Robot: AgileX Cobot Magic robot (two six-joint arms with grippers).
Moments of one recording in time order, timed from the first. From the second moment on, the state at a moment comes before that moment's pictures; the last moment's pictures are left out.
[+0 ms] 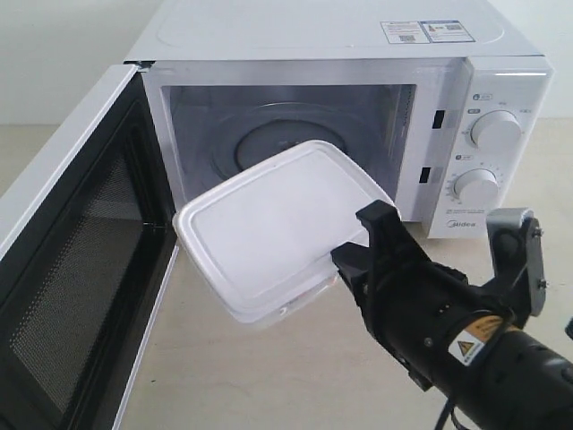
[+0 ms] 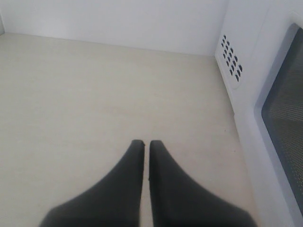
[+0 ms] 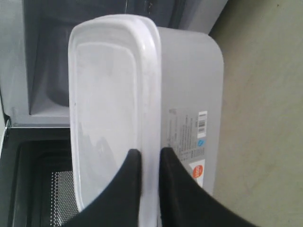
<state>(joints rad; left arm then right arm) 0.08 0.00 0.00 -0.08 0.36 0.01 1.09 1.47 -0.34 0.81 -0.84 0.98</state>
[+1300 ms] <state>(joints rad) 0.08 0.00 0.00 -0.08 0.36 0.01 0.79 1.86 -0.85 0.78 -0.67 0.98</state>
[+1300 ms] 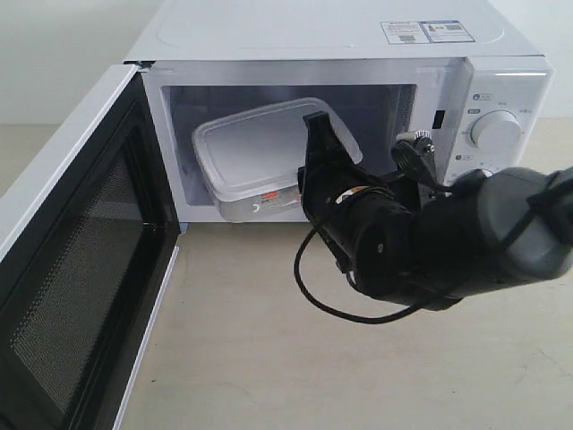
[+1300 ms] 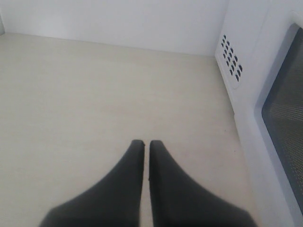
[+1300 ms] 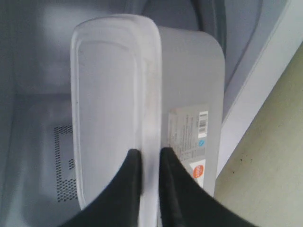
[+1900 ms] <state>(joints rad) 0.08 0.00 0.00 -0.08 0.36 0.01 0.77 1.93 -0.96 0.90 -0.68 0.90</state>
